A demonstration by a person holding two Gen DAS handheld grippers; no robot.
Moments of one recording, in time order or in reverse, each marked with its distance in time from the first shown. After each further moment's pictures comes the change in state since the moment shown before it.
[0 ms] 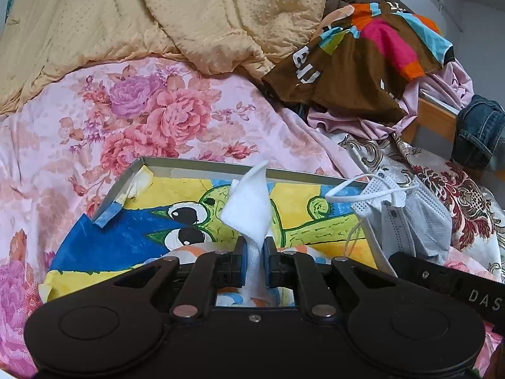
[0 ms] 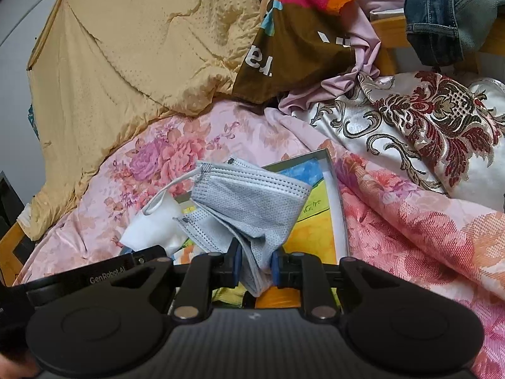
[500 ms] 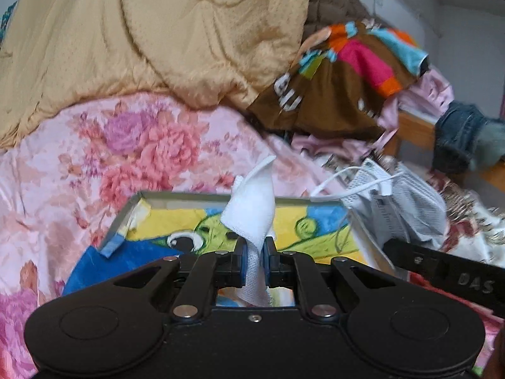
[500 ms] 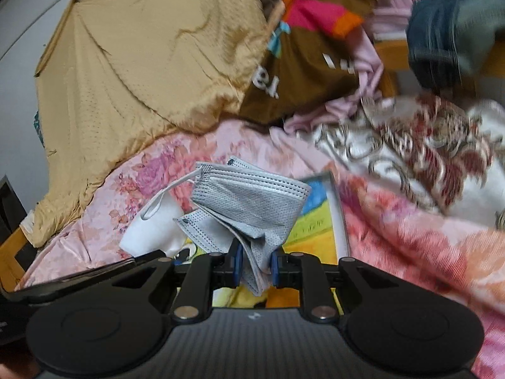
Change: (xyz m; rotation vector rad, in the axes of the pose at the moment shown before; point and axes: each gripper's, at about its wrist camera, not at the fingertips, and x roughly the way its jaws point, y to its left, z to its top) left arm -0.021 -0.009 0.002 0.072 -0.086 -0.005; right arm -0.012 0.004 0.002 0.006 -0.055 0.007
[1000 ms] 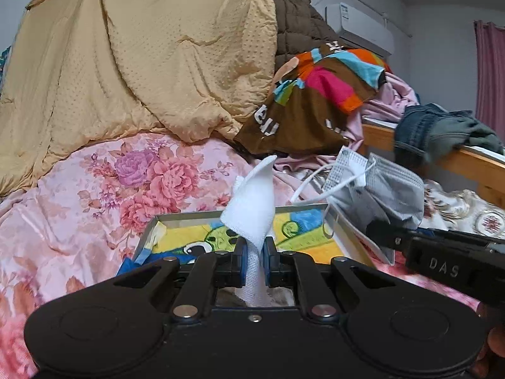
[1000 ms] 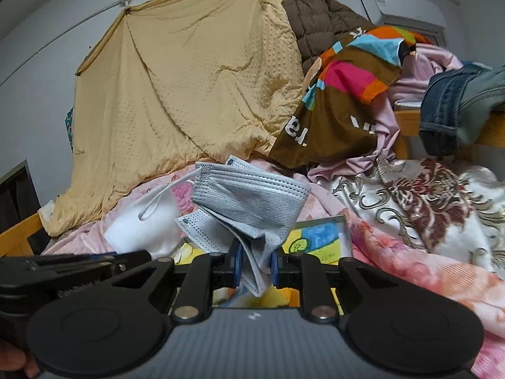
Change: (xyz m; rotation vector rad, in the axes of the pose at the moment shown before) left arm -0.100 0.001 -0.013 0.112 -0.112 -0.033; right arm -0.059 0.042 -0.013 -0.174 -0.174 0.029
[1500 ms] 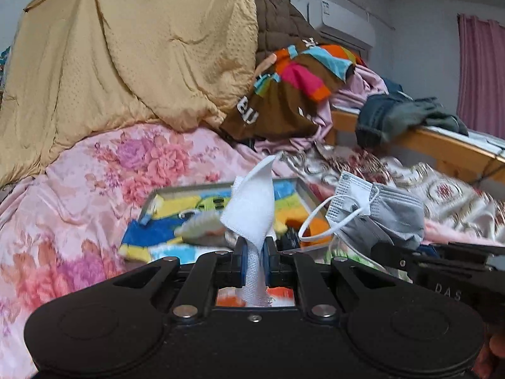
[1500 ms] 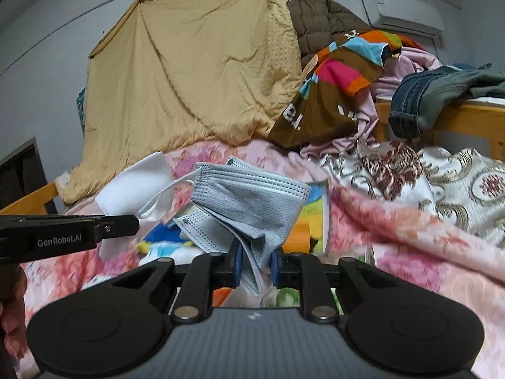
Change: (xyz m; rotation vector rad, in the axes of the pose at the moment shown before) left arm -0.106 -0.019 -0.037 0.026 0.021 -0.047; right arm -0.116 0.017 -0.046 -0.048 0.019 -0.027
